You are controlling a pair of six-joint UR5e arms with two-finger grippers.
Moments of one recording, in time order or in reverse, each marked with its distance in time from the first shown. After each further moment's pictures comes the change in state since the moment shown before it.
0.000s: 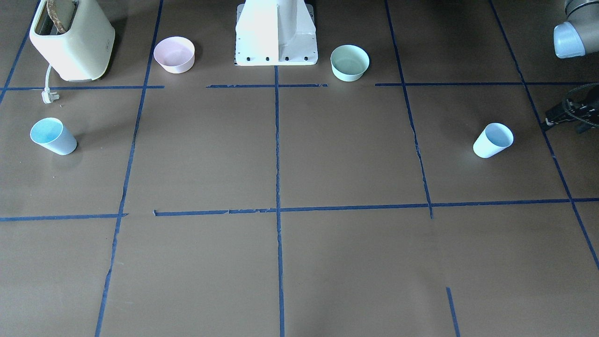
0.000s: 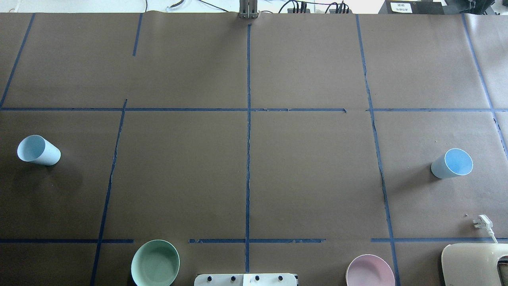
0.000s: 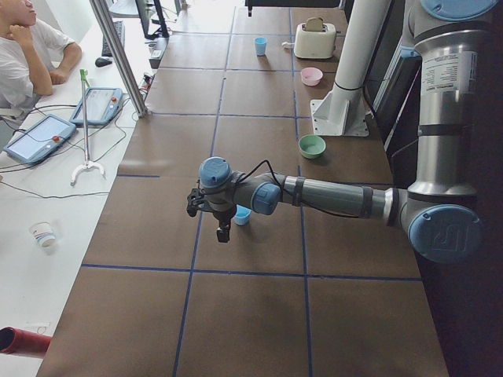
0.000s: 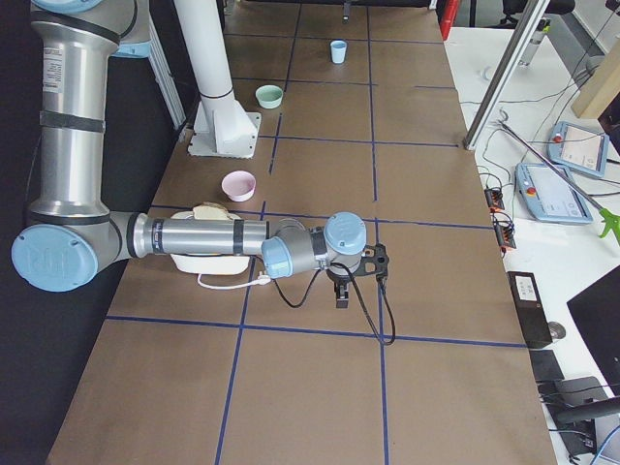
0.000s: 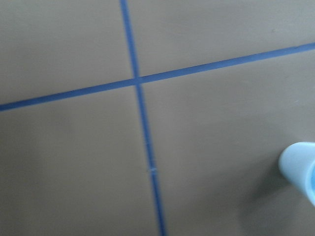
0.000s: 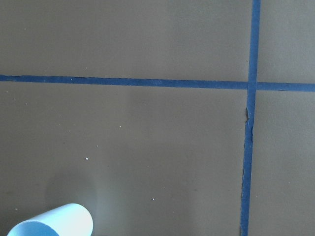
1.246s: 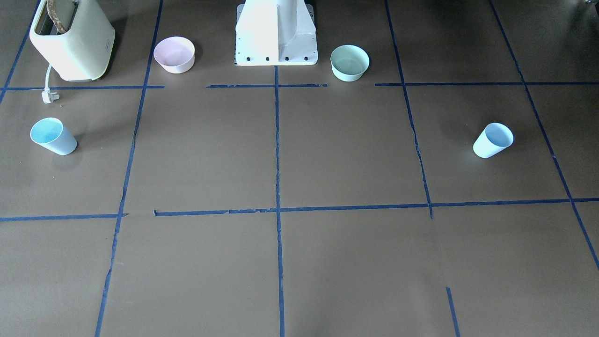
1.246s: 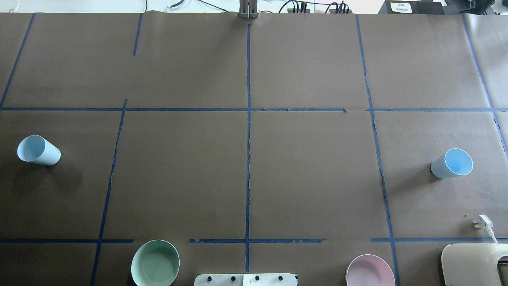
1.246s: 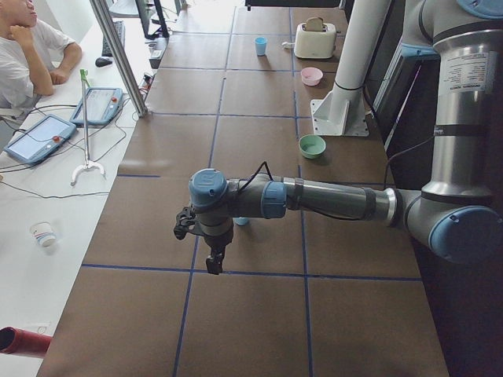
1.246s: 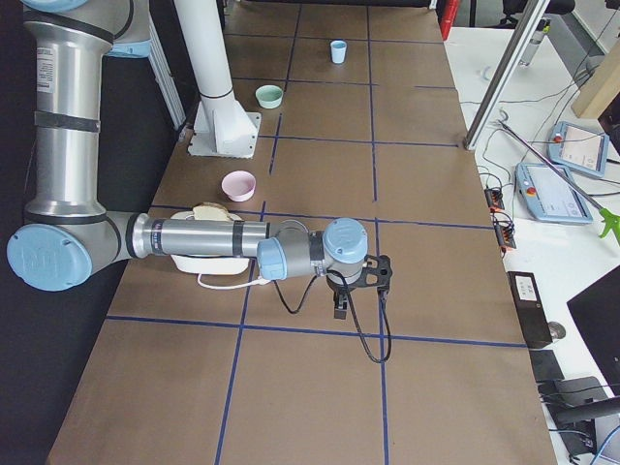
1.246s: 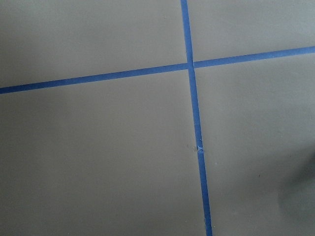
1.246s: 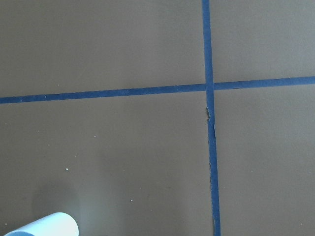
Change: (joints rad) left arm -0.303 -0.023 -0.007 0.332 0.089 0.589; right arm 0.078 0.008 -0.001 -0.084 -0.004 -0.006
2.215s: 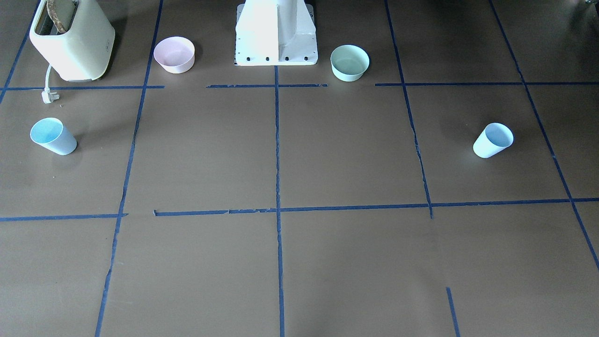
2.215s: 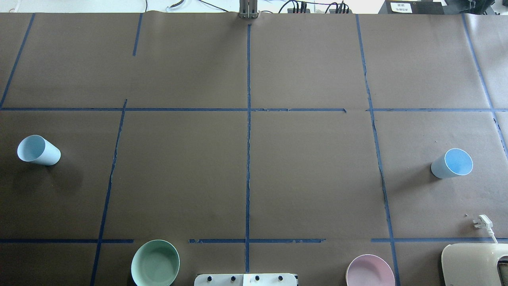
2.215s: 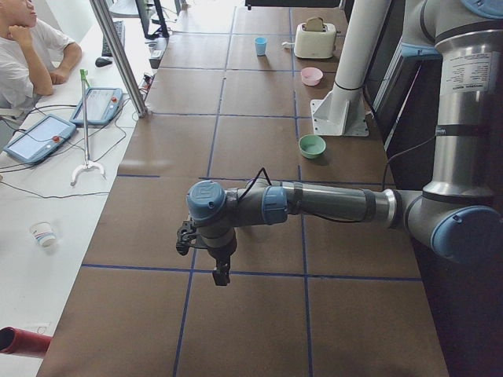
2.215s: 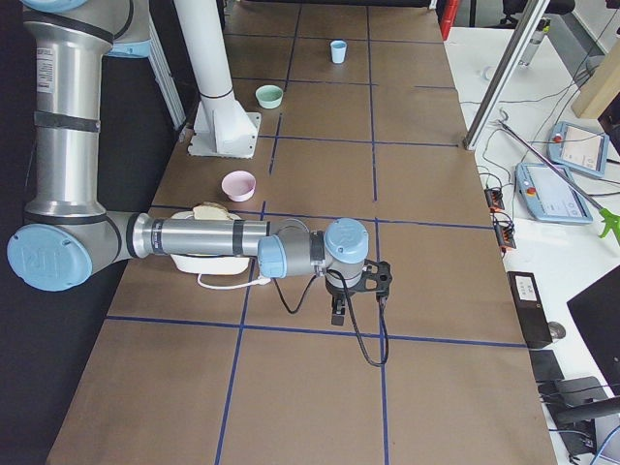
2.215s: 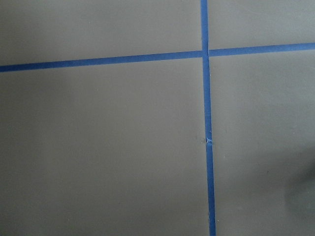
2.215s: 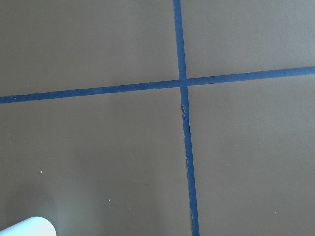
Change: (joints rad) left arm -0.036 -0.007 0.020 0.090 0.003 -0.006; right arm 0.005 0.003 0.004 -0.057 -0.063 -0.001
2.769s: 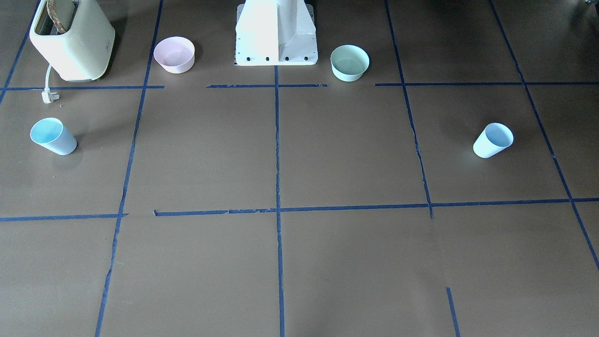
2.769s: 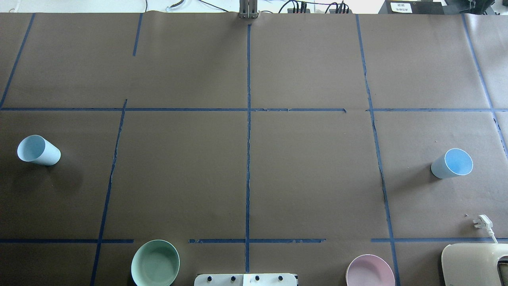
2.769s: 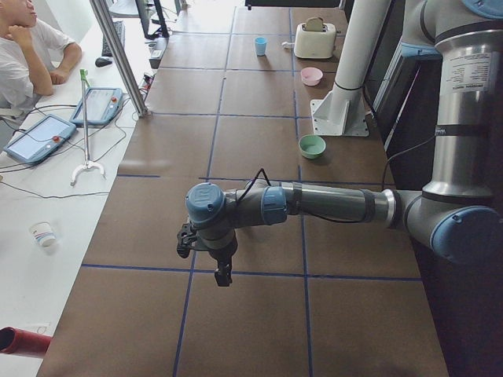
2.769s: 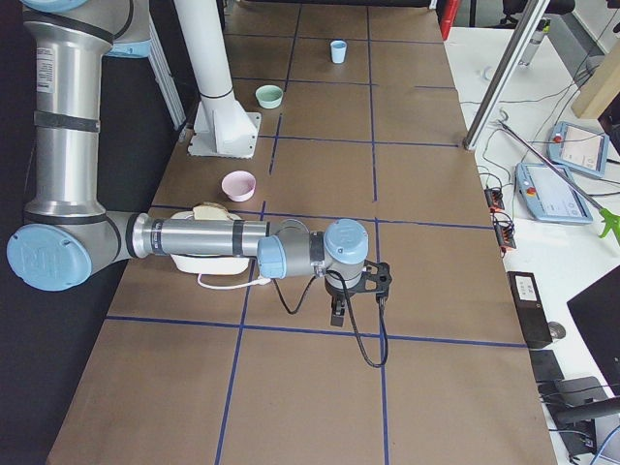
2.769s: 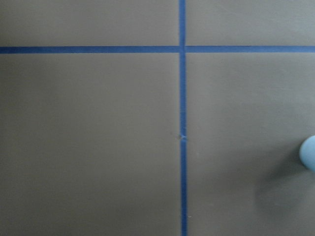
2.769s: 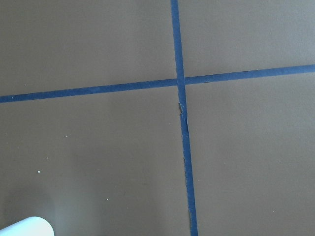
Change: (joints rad) left arm -0.006 -0.006 0.020 0.043 -0.009 -0.024; right arm 0.001 -0.001 -0.001 -0.001 -0.003 0.000
